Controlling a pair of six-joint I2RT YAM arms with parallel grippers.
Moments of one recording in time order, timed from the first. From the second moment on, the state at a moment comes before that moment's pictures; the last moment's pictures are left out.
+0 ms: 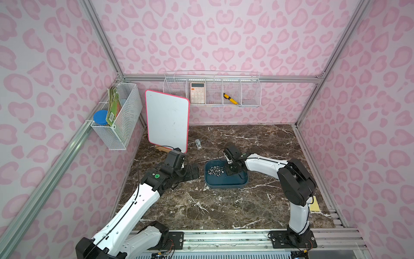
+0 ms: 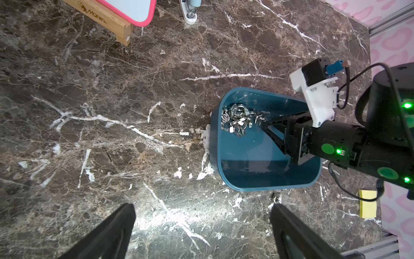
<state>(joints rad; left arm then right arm) -0.45 1.04 0.98 -0.83 0.00 -0.59 0.73 1.95 1.32 -0.51 0.05 0.32</state>
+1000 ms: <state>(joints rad) -0.45 1.05 0.99 -0.83 -0.02 -0.58 0.78 1.88 1.30 -0.57 0.09 0.33</state>
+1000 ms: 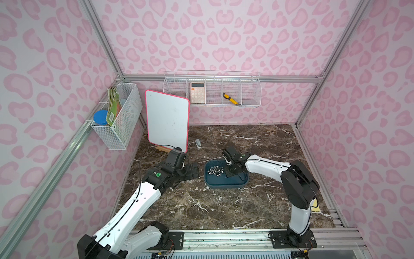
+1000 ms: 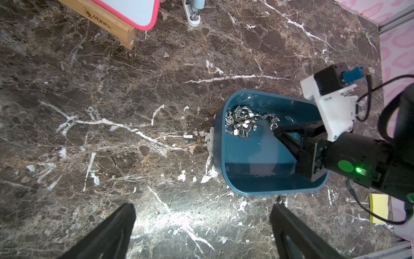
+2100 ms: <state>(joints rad) -0.45 1.14 0.99 -0.75 0.00 -0.57 1.12 1.56 0.95 -0.68 0.19 0.84</state>
